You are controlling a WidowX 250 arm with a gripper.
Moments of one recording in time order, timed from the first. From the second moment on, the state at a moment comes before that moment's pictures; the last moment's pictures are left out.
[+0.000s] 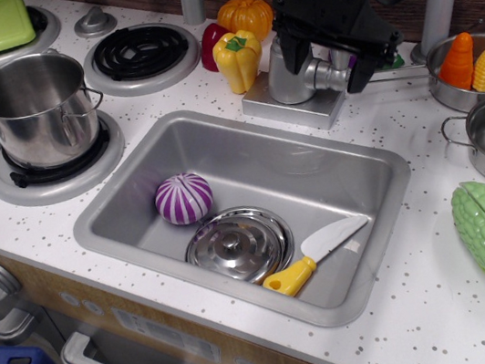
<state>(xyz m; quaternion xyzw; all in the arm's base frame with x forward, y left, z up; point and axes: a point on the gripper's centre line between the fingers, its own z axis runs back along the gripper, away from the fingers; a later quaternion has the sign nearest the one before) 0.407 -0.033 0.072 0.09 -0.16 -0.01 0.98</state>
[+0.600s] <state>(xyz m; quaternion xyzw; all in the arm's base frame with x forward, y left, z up) 0.436 -0.035 0.083 0.08 -0.20 -0.02 0.98</state>
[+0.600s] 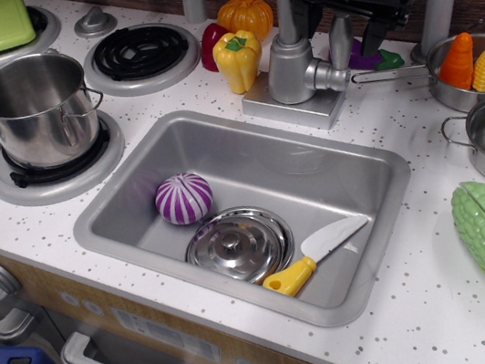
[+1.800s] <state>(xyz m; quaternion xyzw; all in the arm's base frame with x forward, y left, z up) 0.408 -0.039 0.072 0.07 -0.17 0.08 0.98</state>
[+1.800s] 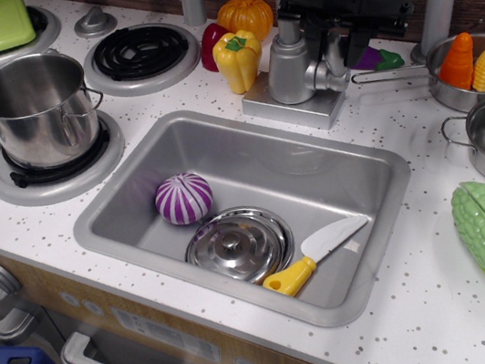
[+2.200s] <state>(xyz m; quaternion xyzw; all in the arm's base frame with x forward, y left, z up) 0.391 -0.041 0.059 0.02 -0.11 0.11 0.99</state>
